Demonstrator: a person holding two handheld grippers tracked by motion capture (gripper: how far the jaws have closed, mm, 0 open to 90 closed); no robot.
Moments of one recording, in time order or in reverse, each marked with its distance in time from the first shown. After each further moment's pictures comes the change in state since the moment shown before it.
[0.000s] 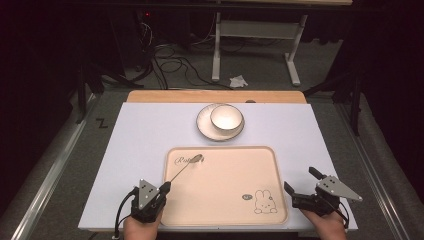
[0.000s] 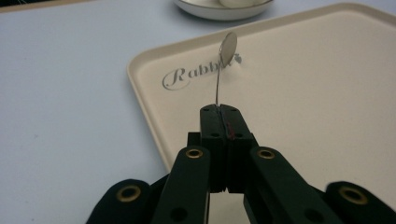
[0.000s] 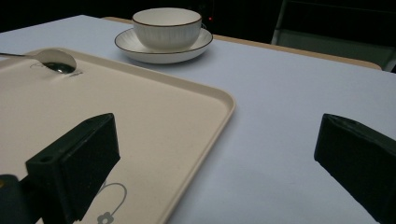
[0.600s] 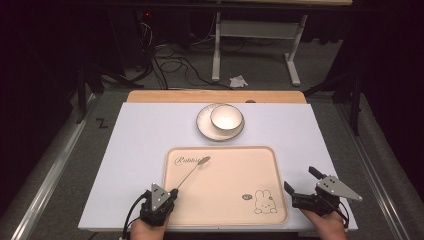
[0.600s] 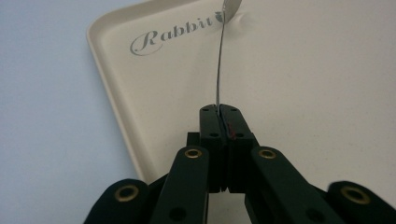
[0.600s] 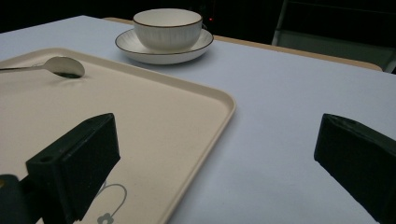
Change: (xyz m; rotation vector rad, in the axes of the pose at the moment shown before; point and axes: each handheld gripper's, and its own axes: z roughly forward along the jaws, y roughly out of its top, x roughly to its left) left arm -0.016 -0.013 0.017 0.093 -0.012 0.059; right arm 0.000 0.001 0.000 -0.003 0.001 0.001
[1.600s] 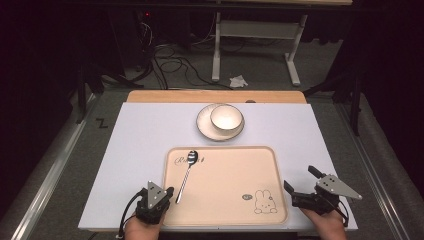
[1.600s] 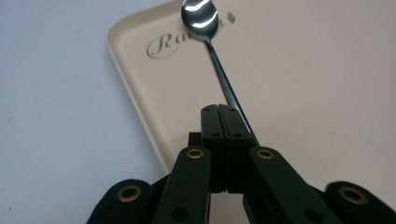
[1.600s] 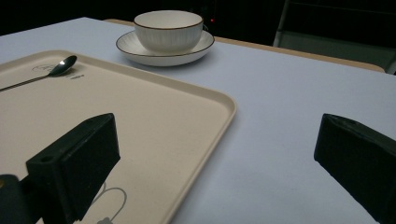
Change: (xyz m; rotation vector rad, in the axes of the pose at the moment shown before) left arm 0.010 0.005 -0.005 0.040 0.007 0.036; right arm -0.001 0.001 0.002 -0.005 0.009 0.000
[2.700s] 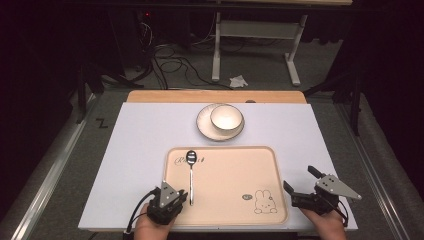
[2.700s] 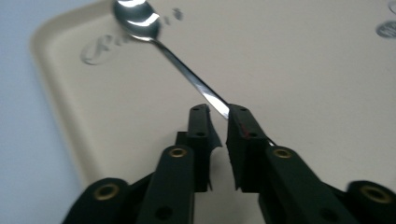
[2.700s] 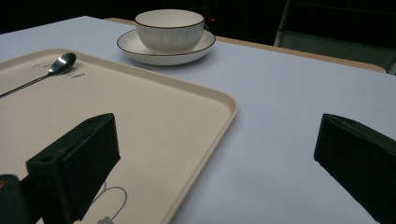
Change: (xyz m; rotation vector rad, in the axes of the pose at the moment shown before) left arm -0.008 0.011 0.006 -0.020 -0.091 0.005; right arm 0.000 0.000 0.001 0.002 0.000 -0.011
